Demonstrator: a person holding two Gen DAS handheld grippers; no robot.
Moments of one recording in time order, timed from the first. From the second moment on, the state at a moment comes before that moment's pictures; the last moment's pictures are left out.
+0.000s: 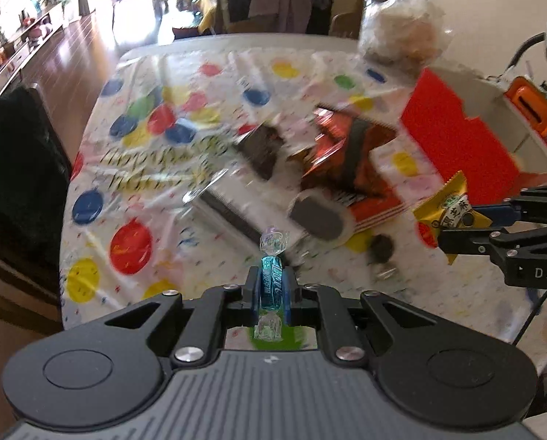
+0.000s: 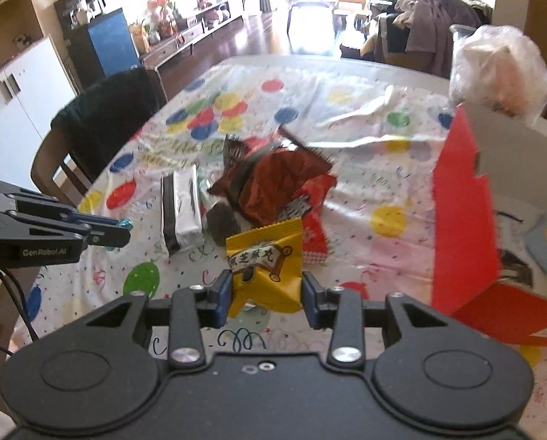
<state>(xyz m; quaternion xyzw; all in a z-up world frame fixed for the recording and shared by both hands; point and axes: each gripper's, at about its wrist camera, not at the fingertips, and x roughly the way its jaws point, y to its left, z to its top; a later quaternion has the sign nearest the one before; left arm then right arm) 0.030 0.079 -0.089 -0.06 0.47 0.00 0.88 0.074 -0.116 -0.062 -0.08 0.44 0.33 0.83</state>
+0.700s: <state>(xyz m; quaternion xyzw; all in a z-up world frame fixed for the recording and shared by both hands) 0.093 -0.048 -0.001 -0.03 0.40 -0.07 0.91 0.114 -0.233 0.002 -0.03 0.38 0.28 0.88</state>
